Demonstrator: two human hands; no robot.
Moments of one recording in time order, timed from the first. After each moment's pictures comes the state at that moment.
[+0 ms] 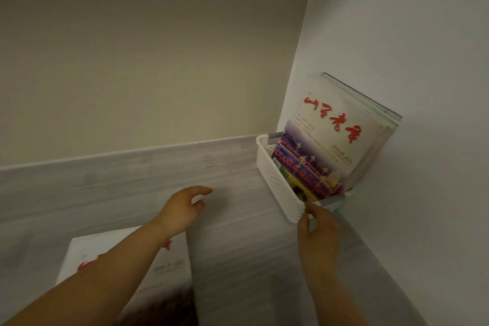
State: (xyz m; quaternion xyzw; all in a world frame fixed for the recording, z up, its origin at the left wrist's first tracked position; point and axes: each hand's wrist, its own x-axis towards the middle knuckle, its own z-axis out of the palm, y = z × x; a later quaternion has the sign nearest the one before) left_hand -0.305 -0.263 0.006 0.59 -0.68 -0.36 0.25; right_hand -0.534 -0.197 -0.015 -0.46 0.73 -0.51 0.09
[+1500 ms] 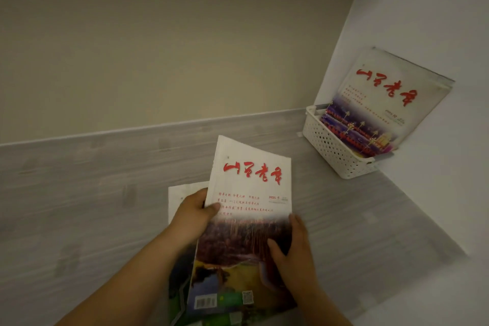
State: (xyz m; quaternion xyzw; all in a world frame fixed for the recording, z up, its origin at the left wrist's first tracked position) left_hand -0.165 -0.146 0.006 0.59 -0.55 -0.51 0.31; right_hand -0.351 -0.088 -0.068 -0.53 0.73 -0.33 0.26
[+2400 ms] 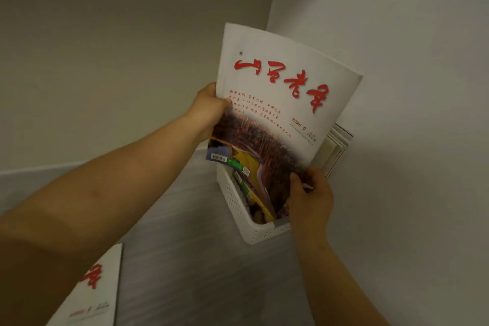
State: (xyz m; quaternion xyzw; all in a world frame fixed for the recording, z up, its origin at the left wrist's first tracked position) left_hand -0.452 -0.375 0.155 0.44 -0.55 -0.52 0.49; right_hand -0.592 -0.244 0.077 -0.40 0.66 -0.62 0.14
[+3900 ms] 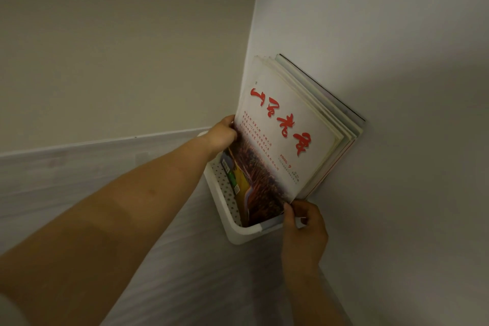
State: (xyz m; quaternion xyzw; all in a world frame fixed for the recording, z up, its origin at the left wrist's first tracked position) left_hand -0.520 -0.430 0.044 0.50 -0.62 -0.54 0.28; right_hand -0.633 -0.255 -0.023 -0.37 0.70 -0.59 0.12
